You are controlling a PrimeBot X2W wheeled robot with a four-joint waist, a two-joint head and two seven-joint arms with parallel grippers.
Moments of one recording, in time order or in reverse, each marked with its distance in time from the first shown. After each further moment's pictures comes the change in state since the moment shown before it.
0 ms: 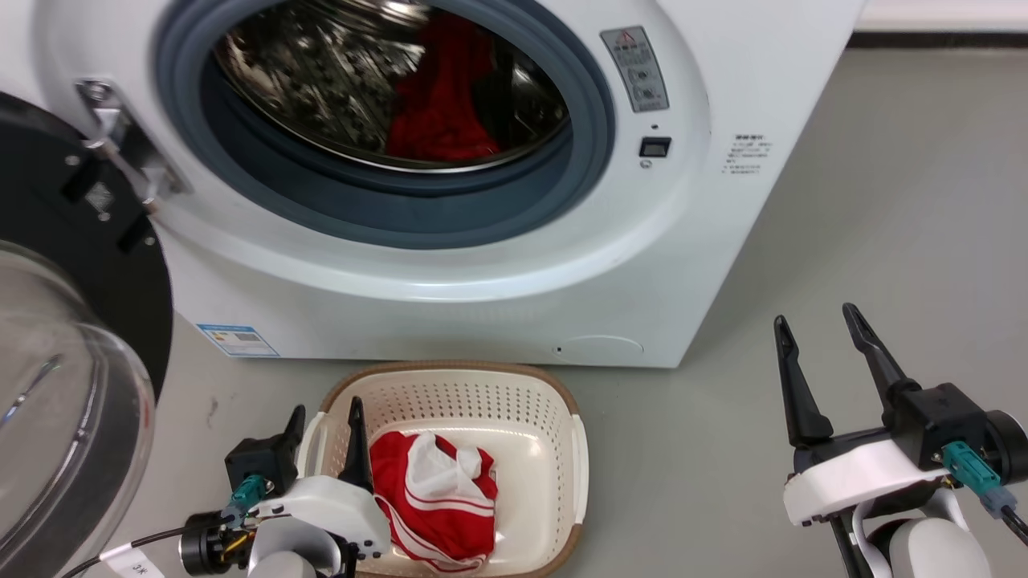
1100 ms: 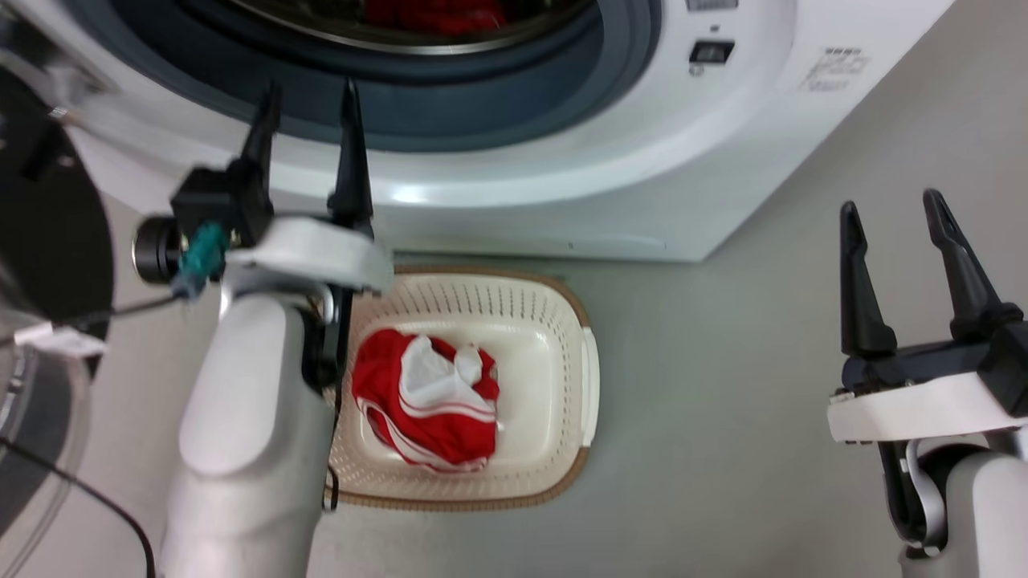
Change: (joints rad) left arm -0.409 0.001 0.002 -0.171 0.087 -0.055 0.000; right arm -0.092 0.000 -0.061 -0.187 0.014 0.000 0.033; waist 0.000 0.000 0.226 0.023
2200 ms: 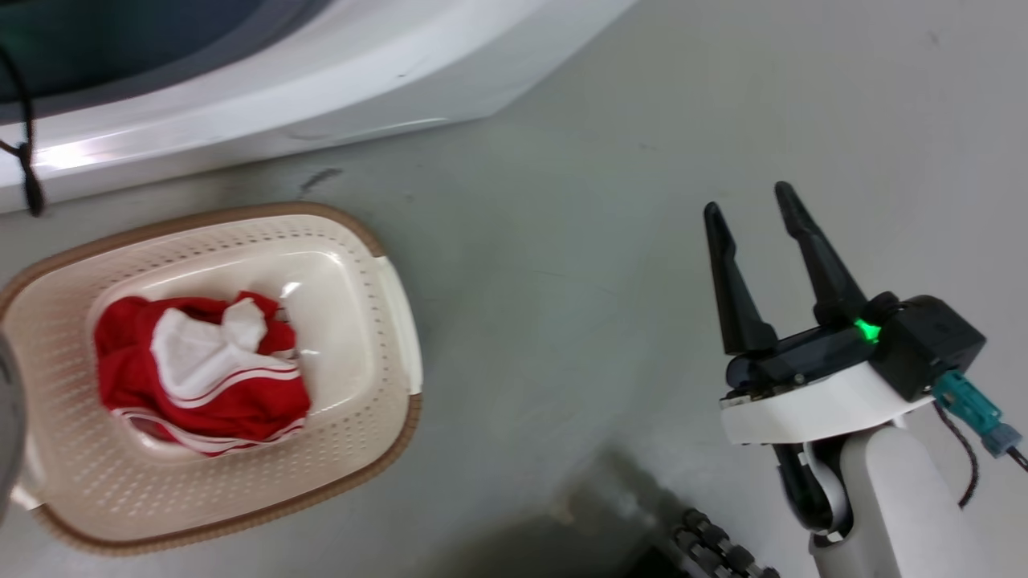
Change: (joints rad) left arm -0.945 0.314 -0.007 0.686 0.039 -0.038 0.705; right arm -0.103 0.000 0.228 0.158 0.184 0.000 -0.123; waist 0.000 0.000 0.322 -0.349
